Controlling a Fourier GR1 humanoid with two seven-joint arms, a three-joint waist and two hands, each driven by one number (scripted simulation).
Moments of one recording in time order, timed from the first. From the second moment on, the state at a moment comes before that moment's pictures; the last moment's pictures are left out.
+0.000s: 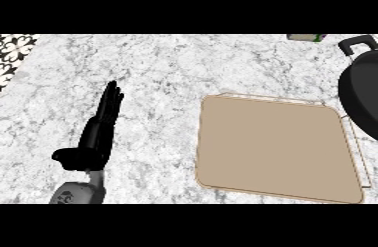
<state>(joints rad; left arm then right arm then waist) -0.10 0.08 -0.14 -1.53 0.05 0.19 -0.12 -1.05 -0.62 -0.43 -0.43 1.72 -0.20 1.24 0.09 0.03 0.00</state>
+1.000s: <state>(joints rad) -0.05 0.10 -0.11 -1.55 0.06 0.19 -0.12 -0.86 -0.52 -0.80 -0.38 1.53 -0.40 1.16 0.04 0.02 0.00</state>
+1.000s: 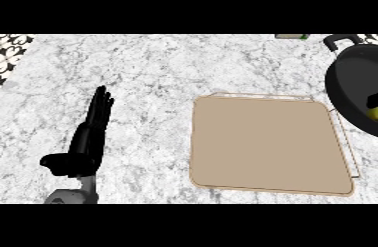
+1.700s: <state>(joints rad) -0.02 0.09 -0.12 -1.55 0.06 0.19 -0.14 -0.78 -0.42 -0.89 -0.68 1.54 -1.01 1.05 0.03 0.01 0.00</state>
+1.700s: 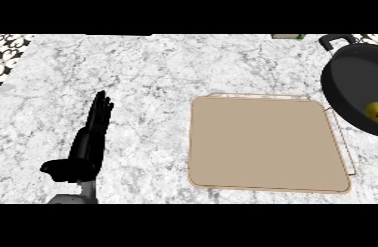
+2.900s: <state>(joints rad) 0.03 0.08 -0.11 -1.61 0.03 0.19 -0.11 -0.32 -0.01 -0.80 -1.45 1.69 -1.16 1.16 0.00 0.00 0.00</state>
